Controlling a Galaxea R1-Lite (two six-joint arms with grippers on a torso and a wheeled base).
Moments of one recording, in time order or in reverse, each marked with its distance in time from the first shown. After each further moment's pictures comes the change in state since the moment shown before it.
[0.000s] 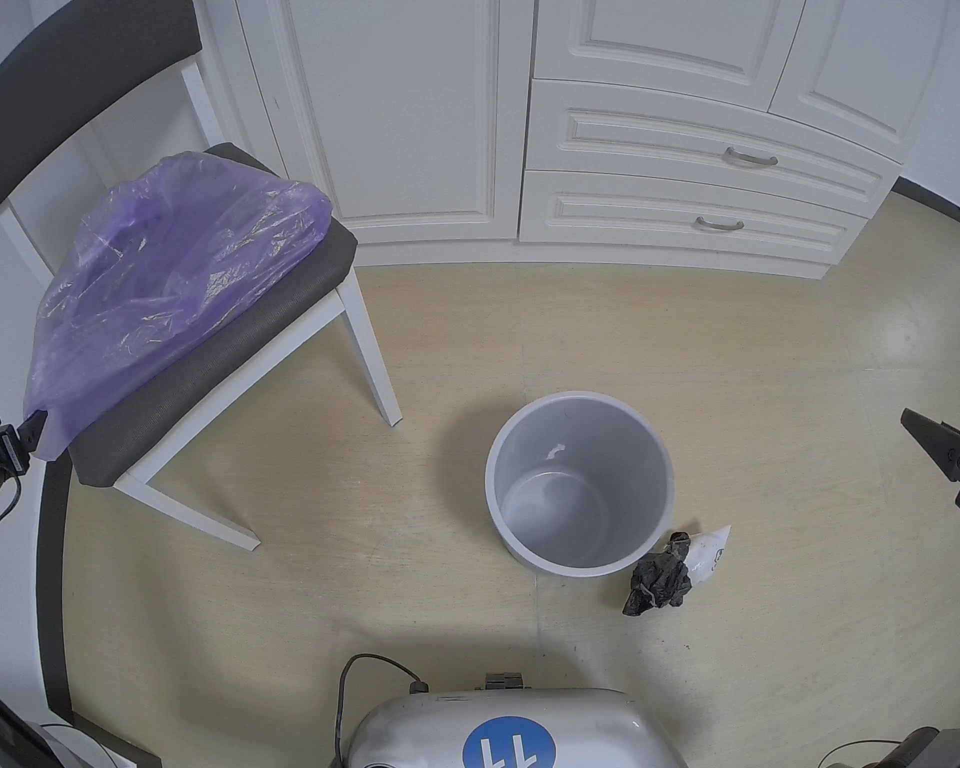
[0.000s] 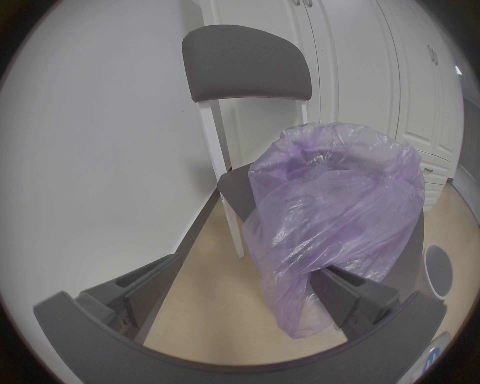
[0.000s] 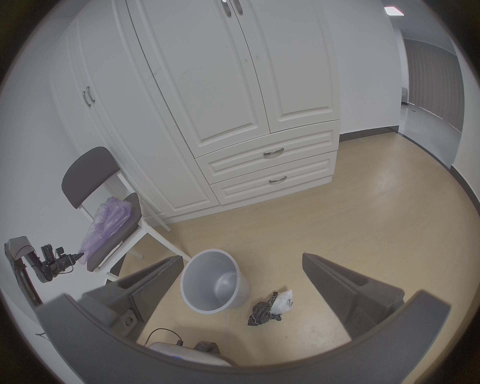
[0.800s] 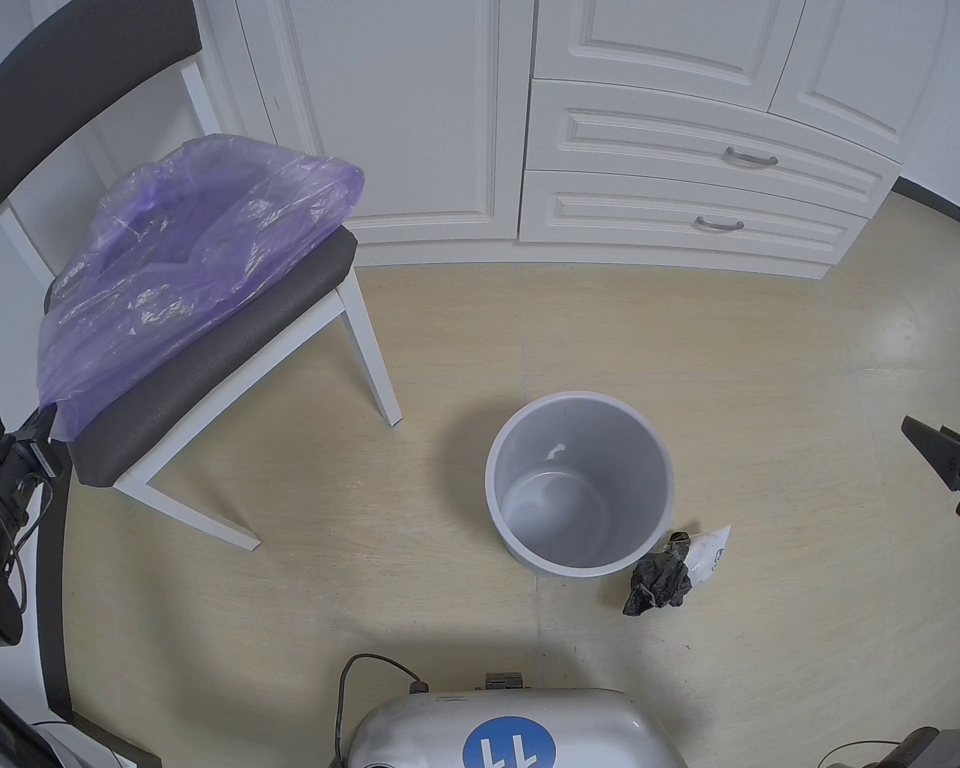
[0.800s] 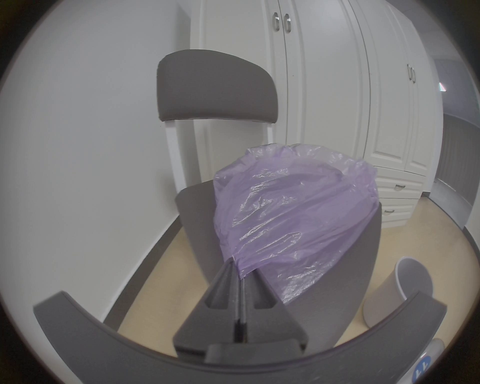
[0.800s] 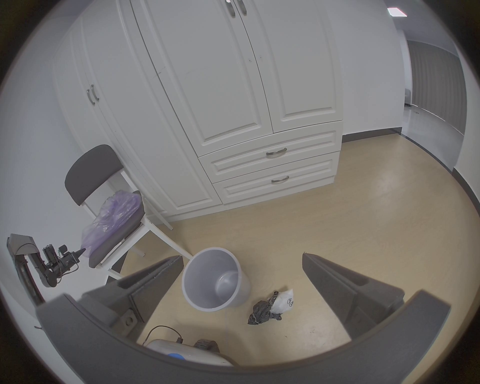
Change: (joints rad) left arm -0.200 0.005 0.211 -0.377 0.053 -0.103; right arm 0.007 -0.019 0.015 0.000 0.008 -0.014
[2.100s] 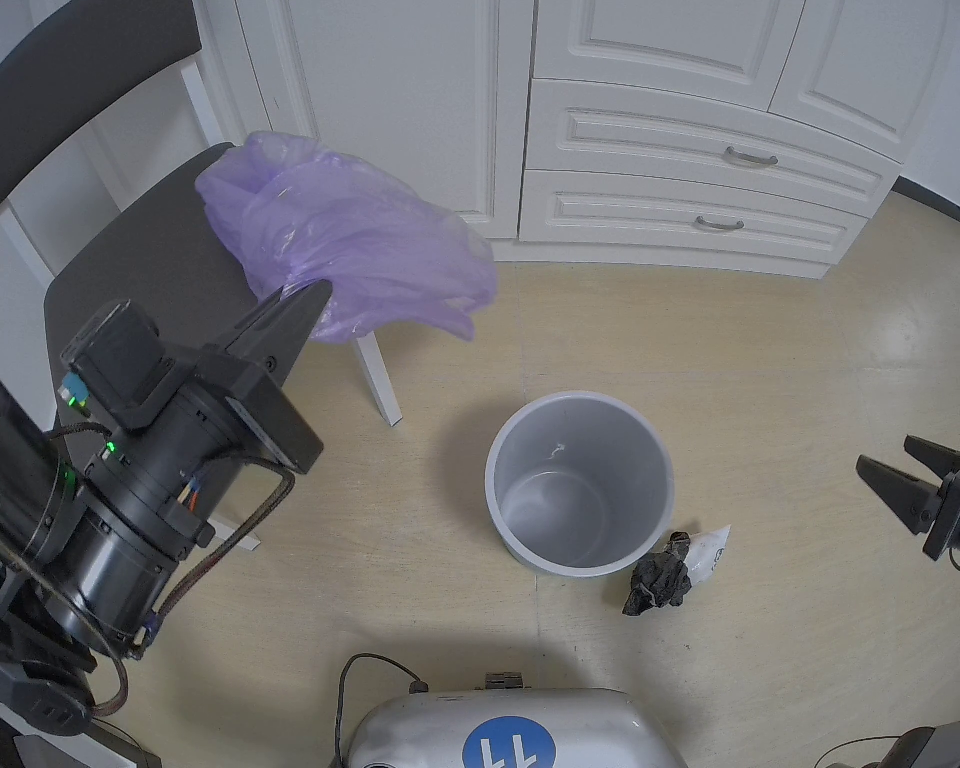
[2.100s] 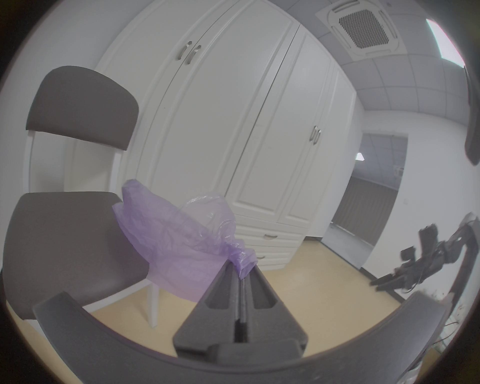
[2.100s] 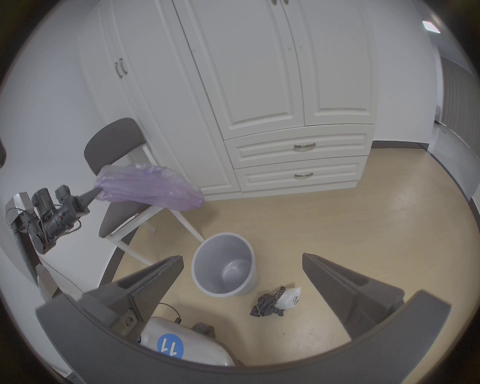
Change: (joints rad) left arm -1.331 -0.162 -0.226 0.127 0.655 0.074; right arm 0.276 0.052 0.008 -0.002 -0.142 -0.105
